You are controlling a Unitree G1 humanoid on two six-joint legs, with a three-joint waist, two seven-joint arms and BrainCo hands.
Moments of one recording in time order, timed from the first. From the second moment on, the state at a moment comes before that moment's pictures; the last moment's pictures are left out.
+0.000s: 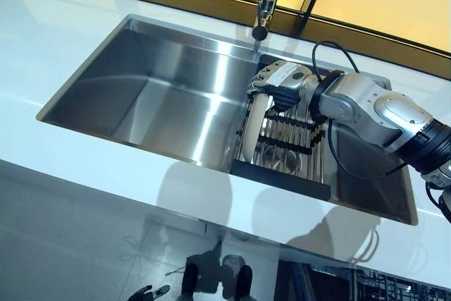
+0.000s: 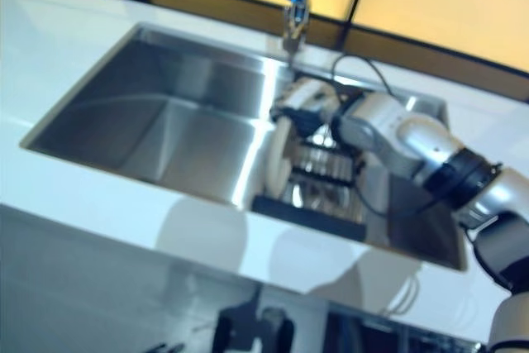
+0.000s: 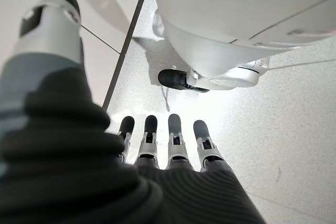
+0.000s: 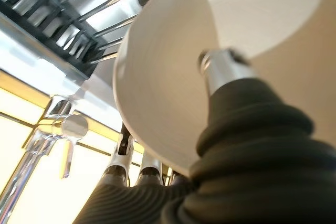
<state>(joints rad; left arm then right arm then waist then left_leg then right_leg) -0.06 0.33 -0.24 1.14 -0.43 -0.04 -0.09 -1.36 -0.99 0.95 0.19 -0.48 -0.13 0.22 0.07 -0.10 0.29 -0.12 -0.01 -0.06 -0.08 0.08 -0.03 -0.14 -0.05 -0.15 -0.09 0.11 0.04</state>
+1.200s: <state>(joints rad) -0.06 0.33 -0.21 1.14 -0.42 -0.02 -0.09 -1.36 -1.08 0.95 0.26 -0.46 -0.17 0.15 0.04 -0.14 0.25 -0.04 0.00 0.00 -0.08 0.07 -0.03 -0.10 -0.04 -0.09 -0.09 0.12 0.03</state>
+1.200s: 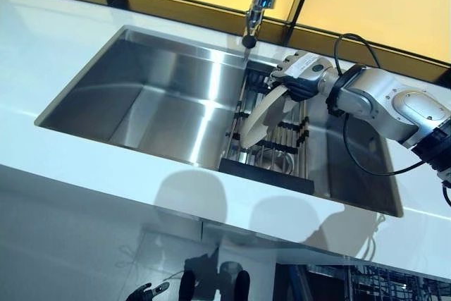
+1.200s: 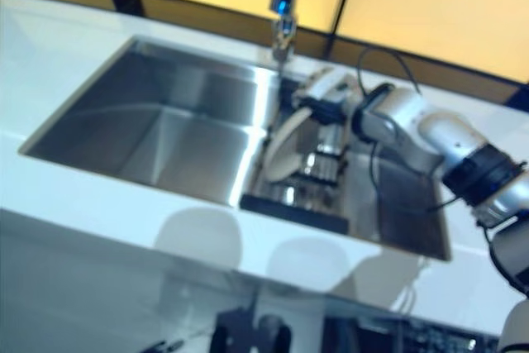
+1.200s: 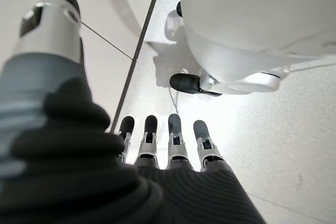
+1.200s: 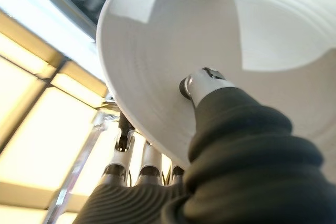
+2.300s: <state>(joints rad) -0.02 0.28 -0.21 1.18 -0.29 0.02 -0.10 -0.80 -1.44 0.56 0.43 -0.41 -0.09 0.16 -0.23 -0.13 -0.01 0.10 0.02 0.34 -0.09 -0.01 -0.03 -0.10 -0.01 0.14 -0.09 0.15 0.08</state>
